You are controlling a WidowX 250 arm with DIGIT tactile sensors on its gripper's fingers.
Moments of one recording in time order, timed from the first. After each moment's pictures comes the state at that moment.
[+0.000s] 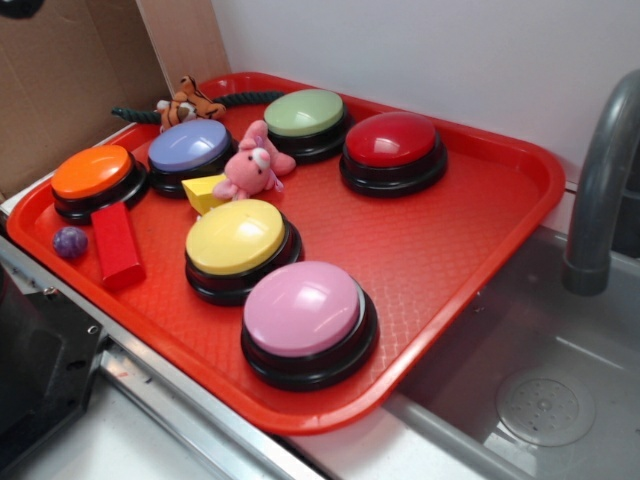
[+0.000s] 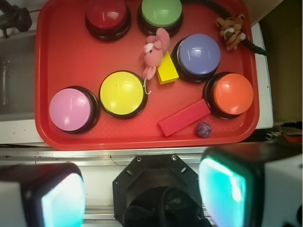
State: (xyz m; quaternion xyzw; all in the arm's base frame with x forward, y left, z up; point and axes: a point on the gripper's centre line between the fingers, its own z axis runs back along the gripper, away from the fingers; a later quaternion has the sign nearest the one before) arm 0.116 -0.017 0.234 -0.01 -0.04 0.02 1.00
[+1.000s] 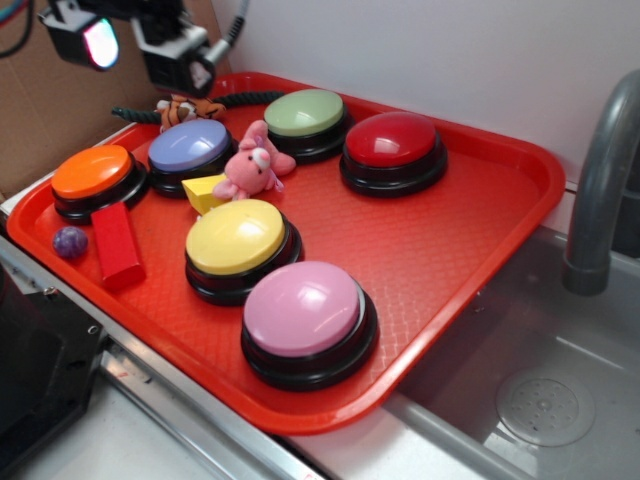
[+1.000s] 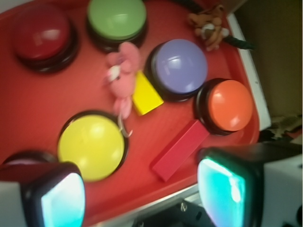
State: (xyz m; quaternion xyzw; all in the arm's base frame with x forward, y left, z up) arm 0.188 -0.008 0.153 0.09 -0.03 0.17 0.98
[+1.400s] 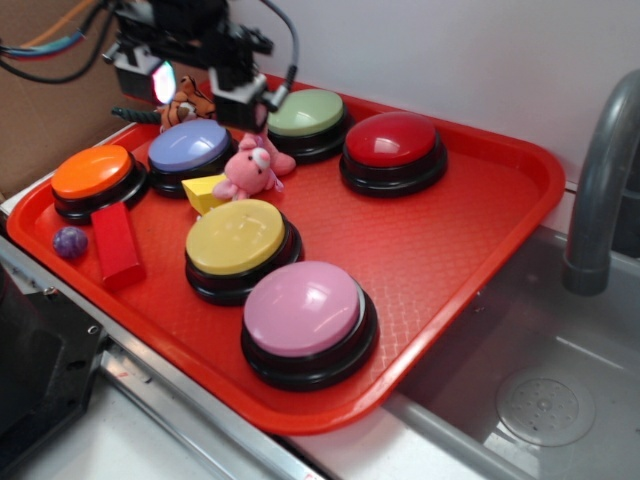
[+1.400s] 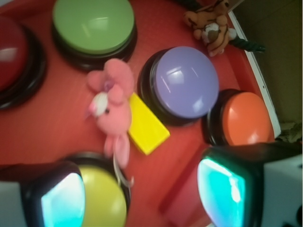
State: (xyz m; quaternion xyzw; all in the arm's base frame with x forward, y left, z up) arm 0.226 0.007 0.103 0.12 -0.02 0.22 0.97
